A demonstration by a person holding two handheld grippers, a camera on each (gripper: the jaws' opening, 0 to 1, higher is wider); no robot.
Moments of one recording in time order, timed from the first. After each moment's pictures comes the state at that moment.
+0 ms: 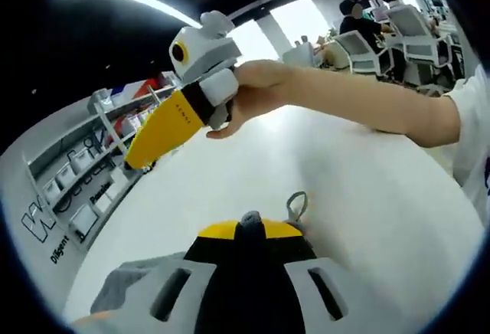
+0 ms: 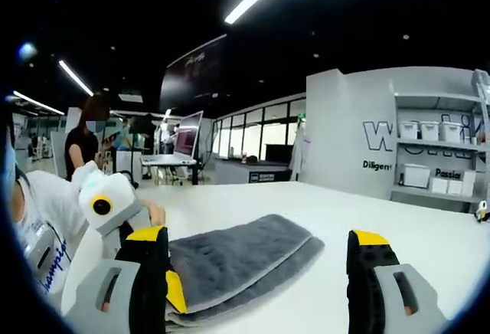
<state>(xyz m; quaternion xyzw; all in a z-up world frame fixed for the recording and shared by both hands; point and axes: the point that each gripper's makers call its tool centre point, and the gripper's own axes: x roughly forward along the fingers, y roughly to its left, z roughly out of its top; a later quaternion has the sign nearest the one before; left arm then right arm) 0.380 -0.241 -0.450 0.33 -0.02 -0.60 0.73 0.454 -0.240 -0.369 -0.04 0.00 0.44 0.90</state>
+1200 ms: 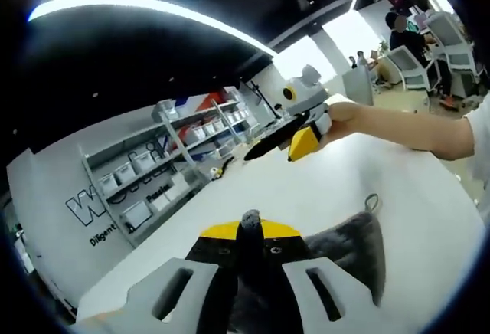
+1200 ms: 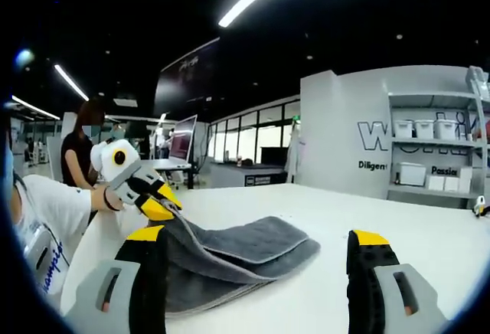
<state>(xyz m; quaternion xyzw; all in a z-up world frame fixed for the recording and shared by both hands) 0.429 -0.133 -0.369 0.27 -0.10 -0.47 0.83 0.461 -0.244 -0.364 -0.03 -0.01 0.42 0.91</state>
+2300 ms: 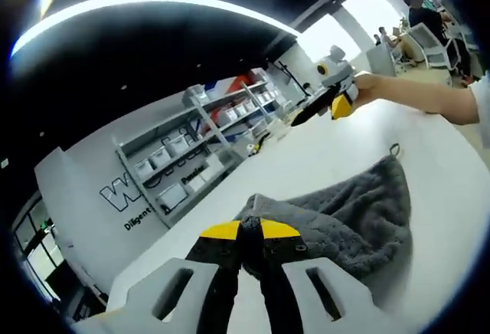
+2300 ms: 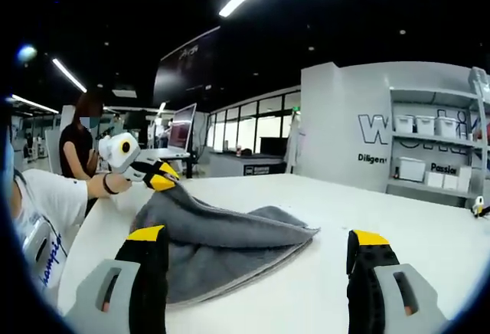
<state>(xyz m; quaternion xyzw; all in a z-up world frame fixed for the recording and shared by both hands) 0.454 -0.022 -0.375 0.30 -0.09 -0.38 0.87 0.462 -0.240 -0.379 -0.05 0.02 0.42 0.91</state>
